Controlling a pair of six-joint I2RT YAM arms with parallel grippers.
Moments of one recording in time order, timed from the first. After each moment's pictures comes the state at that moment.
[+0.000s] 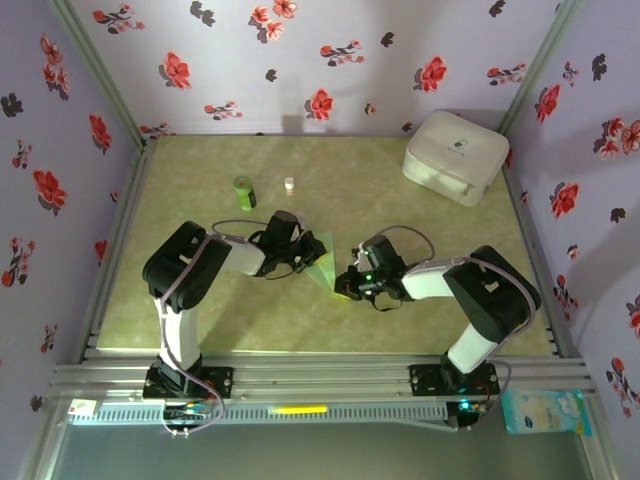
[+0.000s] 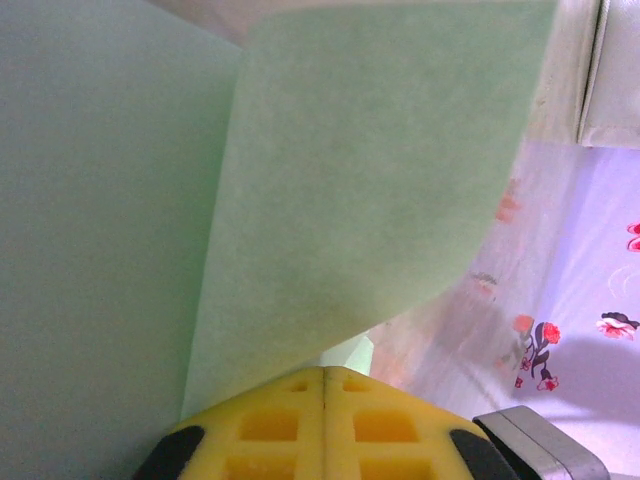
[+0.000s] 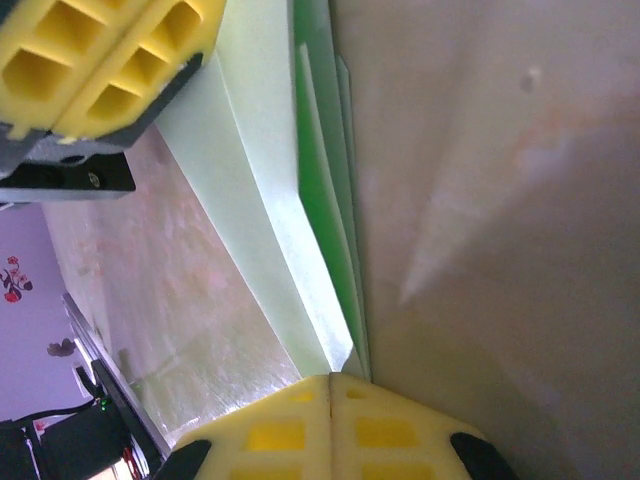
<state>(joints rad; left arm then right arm) -0.64 1.95 0.87 0.38 0.42 -1.17 0.64 1.64 0.54 0.21 -0.58 0.91</state>
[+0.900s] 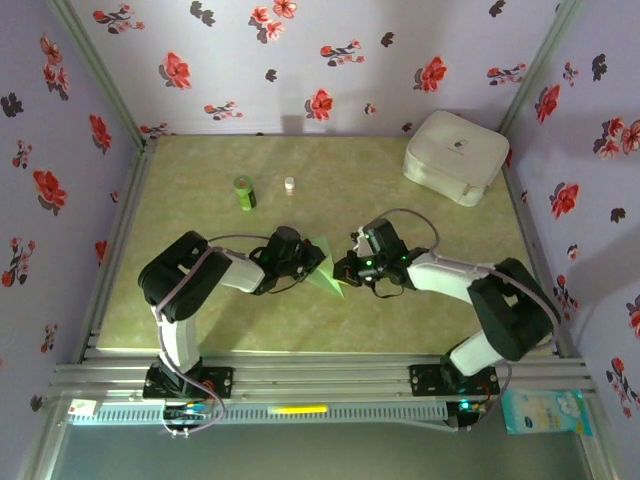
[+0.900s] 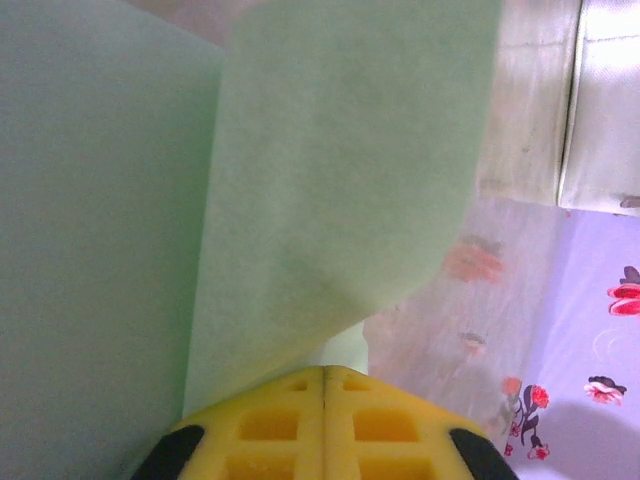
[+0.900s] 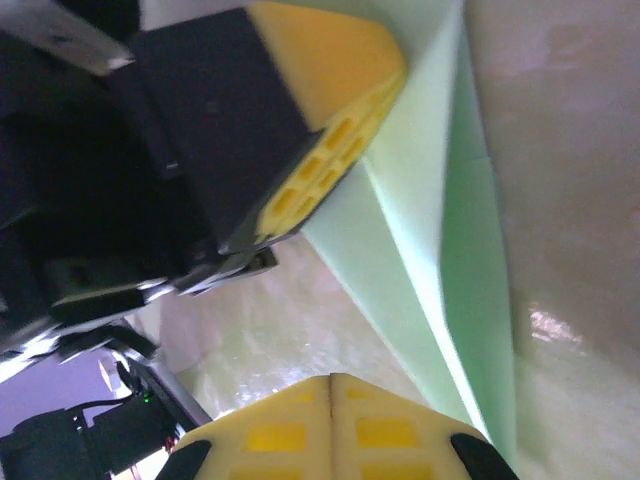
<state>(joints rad) -0.74 1.88 0.72 0.55 0.19 -1.33 0.63 1.56 0.70 -0.04 -0.58 0.87</state>
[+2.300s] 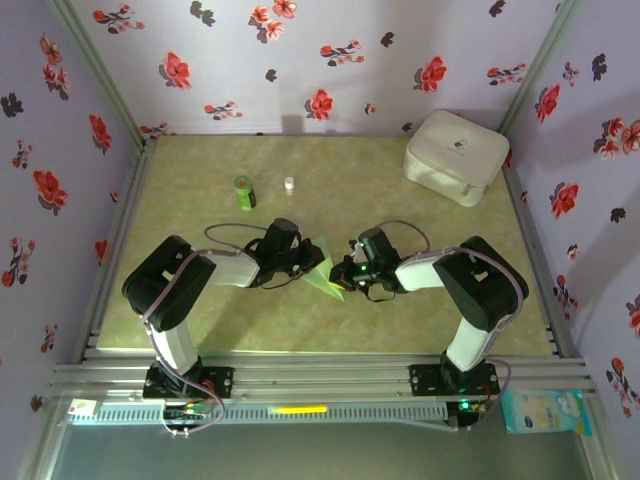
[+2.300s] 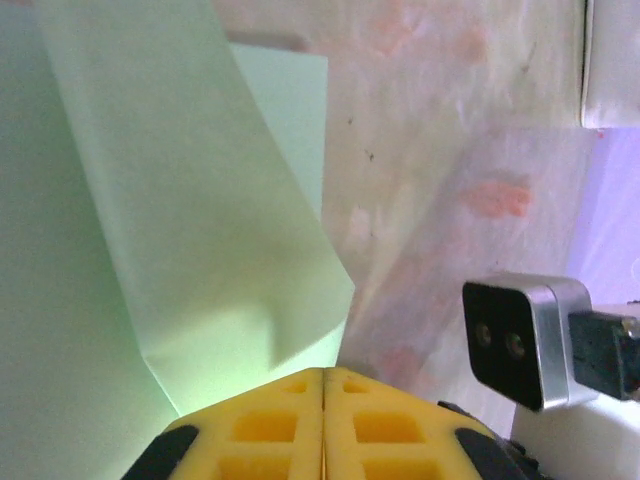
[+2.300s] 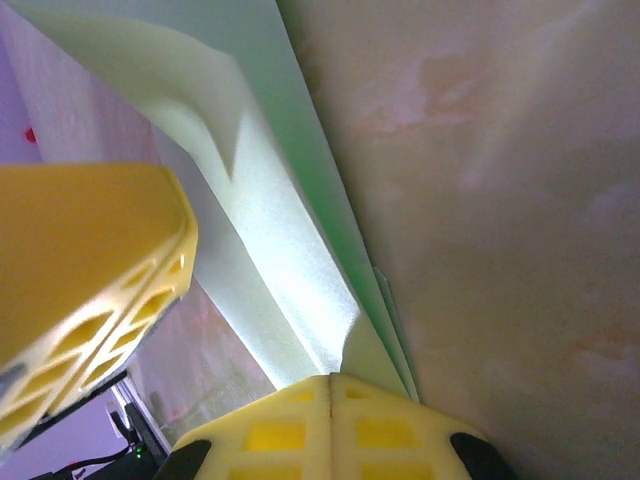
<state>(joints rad) -0.72 1.78 0.77 0.31 0.32 -1.15 0.63 1.73 0.63 0.26 -0.57 0.98</state>
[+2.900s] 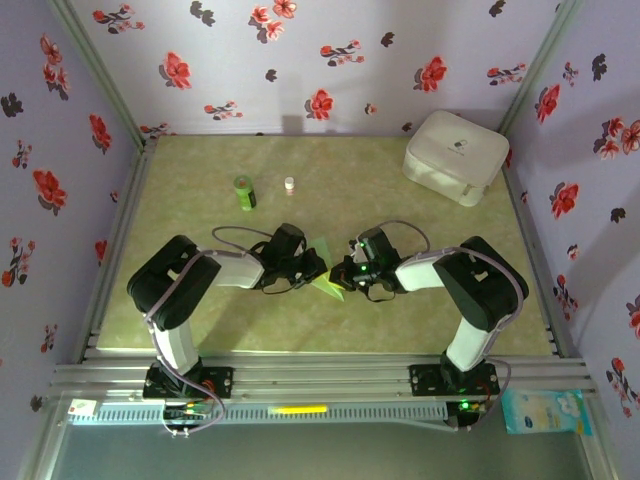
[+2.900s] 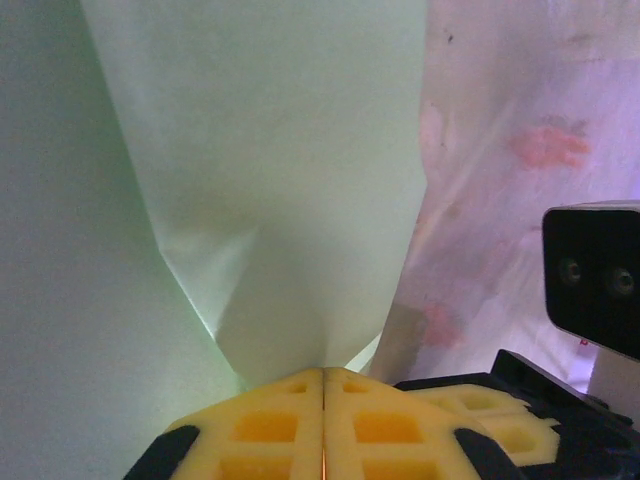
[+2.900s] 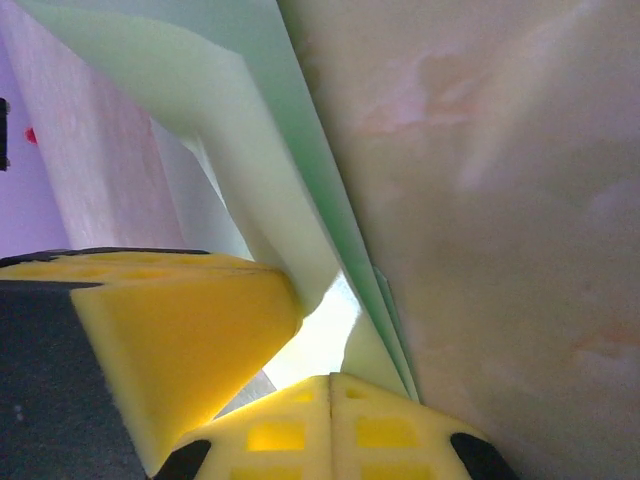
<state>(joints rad) -0.75 1.81 0.78 0.22 0.35 -1.14 0.63 1.73 0.63 0.26 -0.57 0.98</state>
